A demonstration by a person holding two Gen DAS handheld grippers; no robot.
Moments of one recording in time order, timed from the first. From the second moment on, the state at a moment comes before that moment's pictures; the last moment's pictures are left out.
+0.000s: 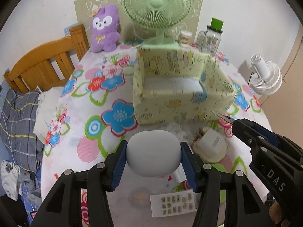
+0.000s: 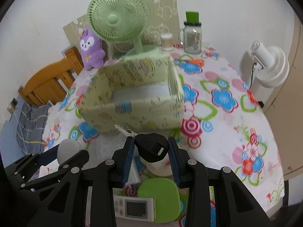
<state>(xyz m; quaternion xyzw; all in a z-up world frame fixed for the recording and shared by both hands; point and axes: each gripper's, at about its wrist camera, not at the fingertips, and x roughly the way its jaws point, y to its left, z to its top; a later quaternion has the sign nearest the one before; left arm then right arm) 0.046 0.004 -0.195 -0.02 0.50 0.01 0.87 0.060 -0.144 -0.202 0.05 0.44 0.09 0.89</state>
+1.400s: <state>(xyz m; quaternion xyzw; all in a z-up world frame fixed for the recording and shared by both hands) 0.128 -0.005 -0.126 -0.03 0.45 0.00 0.89 0.149 -0.146 -0.130 0.05 0.42 0.09 0.90</state>
